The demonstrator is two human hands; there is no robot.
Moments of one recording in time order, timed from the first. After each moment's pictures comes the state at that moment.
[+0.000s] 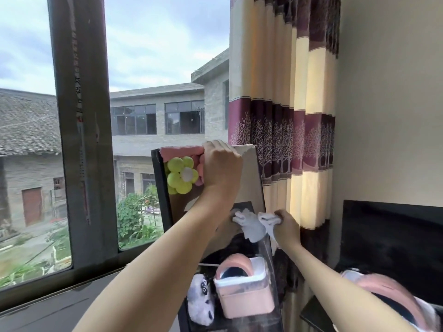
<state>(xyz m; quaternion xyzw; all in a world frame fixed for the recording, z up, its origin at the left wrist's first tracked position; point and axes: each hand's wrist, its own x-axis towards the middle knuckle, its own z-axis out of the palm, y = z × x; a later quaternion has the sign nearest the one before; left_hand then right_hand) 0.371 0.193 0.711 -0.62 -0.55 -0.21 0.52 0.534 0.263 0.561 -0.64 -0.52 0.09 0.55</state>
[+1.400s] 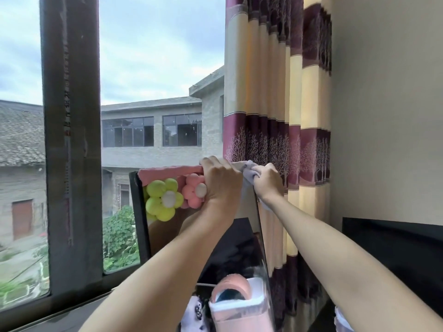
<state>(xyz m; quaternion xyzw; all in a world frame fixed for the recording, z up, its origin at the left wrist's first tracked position) 0.389 0.217 0.725 -0.64 -0.61 -0.18 0.43 0.517 0.301 0.707 -0.62 -0.59 -0.09 0.51</state>
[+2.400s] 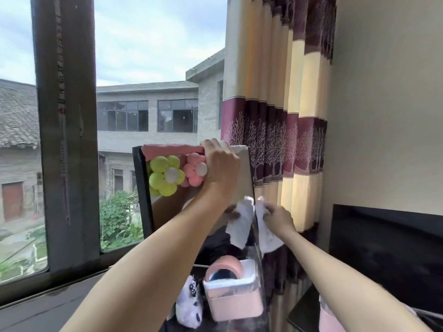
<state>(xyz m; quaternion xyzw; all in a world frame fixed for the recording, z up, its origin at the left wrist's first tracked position) 0.386 0.208 0.718 -0.63 -0.59 -0.15 0.49 0.550 0.274 0.597 -0.70 -0.58 0.08 0.40</state>
